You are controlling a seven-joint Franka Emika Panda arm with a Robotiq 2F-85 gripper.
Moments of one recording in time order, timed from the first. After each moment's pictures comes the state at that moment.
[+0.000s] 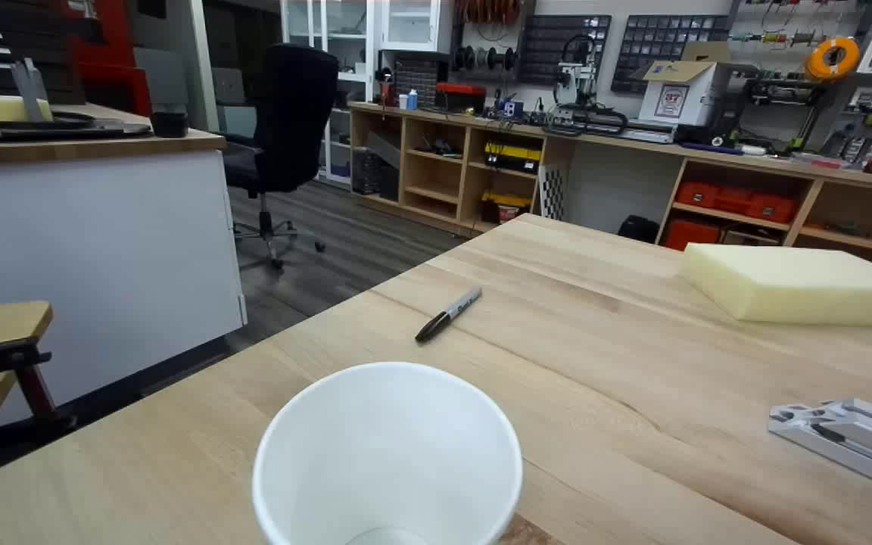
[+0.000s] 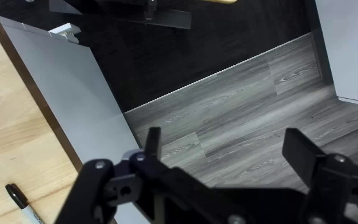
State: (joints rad) arm 0.19 -0.49 0.22 -2.38 0.26 1.82 0.21
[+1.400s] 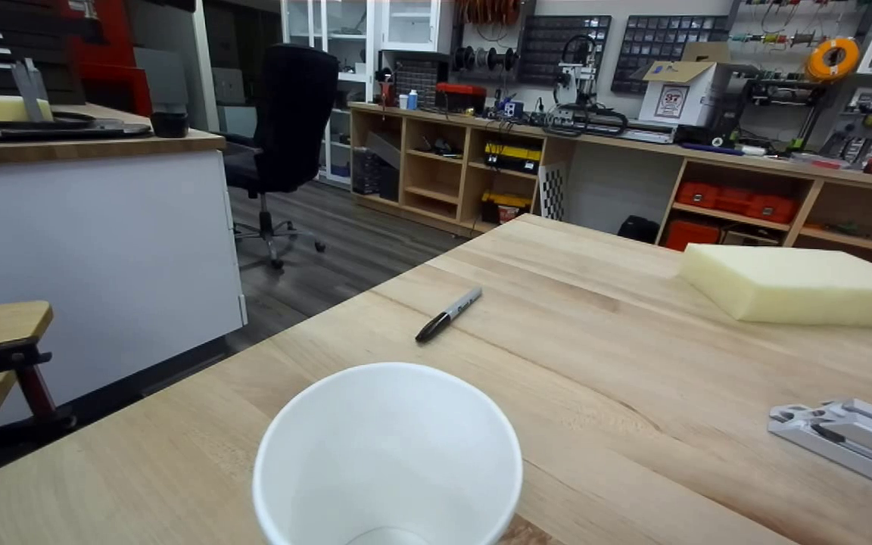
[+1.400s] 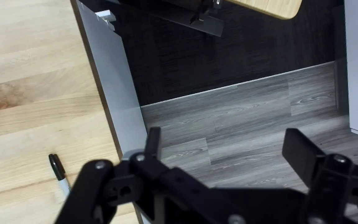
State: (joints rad) arm 0.17 -0.50 0.09 -2.39 0.13 1.77 -0.06
